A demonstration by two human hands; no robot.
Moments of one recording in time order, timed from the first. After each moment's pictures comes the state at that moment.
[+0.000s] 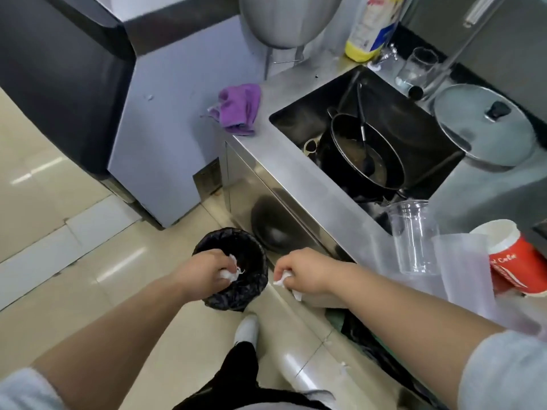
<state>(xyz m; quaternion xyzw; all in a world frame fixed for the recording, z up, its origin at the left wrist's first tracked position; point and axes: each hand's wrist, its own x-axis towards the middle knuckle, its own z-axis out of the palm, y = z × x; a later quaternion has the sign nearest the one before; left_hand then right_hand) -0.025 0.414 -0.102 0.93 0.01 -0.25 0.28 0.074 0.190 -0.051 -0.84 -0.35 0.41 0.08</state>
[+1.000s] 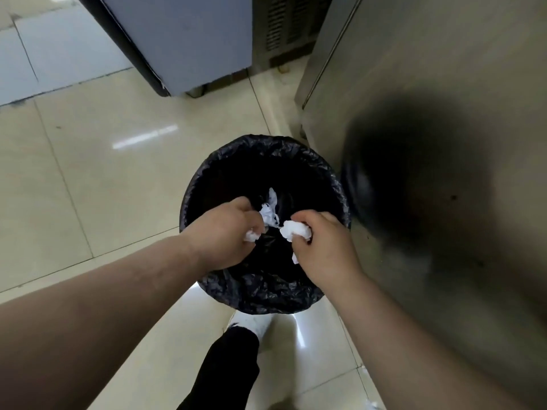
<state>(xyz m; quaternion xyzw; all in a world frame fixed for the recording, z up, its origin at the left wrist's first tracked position) 0.009 0.462 -0.514 0.90 0.12 -0.27 0.33 0.108 0.296 -0.507 -0.89 -0.22 0.35 0.22</state>
